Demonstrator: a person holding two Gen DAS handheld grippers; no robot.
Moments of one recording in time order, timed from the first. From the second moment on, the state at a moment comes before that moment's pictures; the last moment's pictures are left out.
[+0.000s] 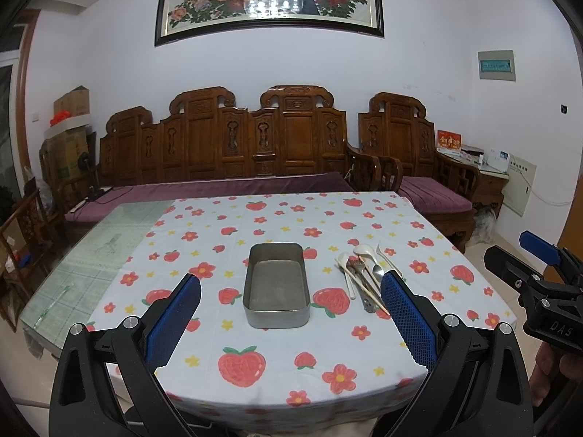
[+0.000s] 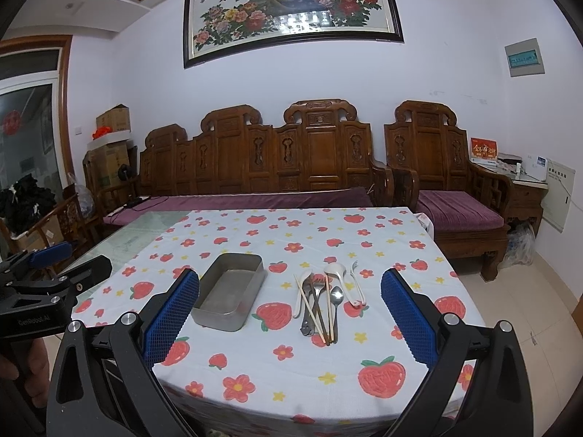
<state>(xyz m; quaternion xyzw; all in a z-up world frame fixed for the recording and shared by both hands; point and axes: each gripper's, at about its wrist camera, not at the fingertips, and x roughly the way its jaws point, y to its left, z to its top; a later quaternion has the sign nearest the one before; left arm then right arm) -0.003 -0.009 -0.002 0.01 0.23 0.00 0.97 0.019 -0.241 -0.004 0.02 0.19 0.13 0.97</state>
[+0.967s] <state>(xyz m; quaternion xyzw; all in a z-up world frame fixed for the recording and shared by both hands) 0.003 -0.019 -0.011 0.00 0.23 -0.01 0.97 0.019 -0.243 -0.004 0.02 0.19 0.13 0.97</state>
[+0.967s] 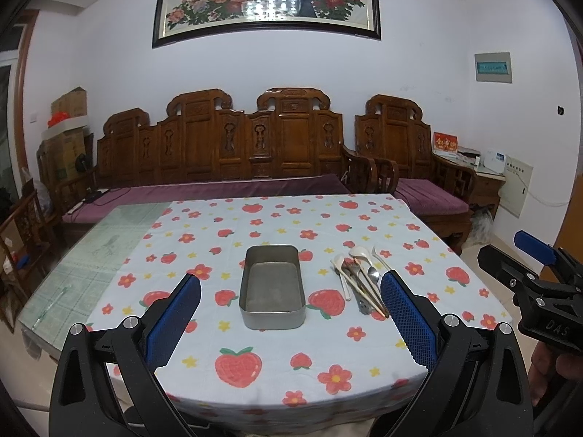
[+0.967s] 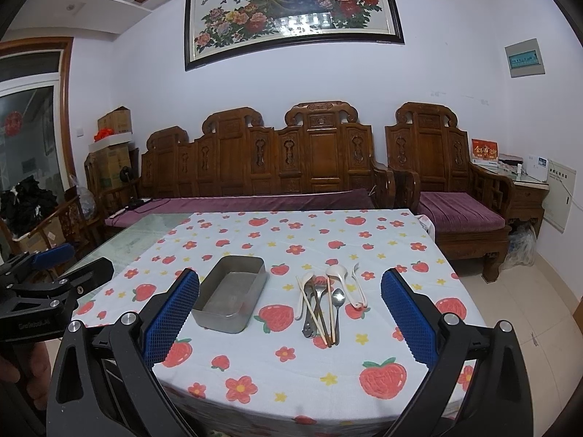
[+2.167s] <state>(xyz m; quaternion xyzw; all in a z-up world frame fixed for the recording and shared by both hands) 0.136 -0.047 -0.106 0.03 0.34 -0.10 0.93 0.181 -0.280 -0.123 0.03 0.29 0.17 0.94</state>
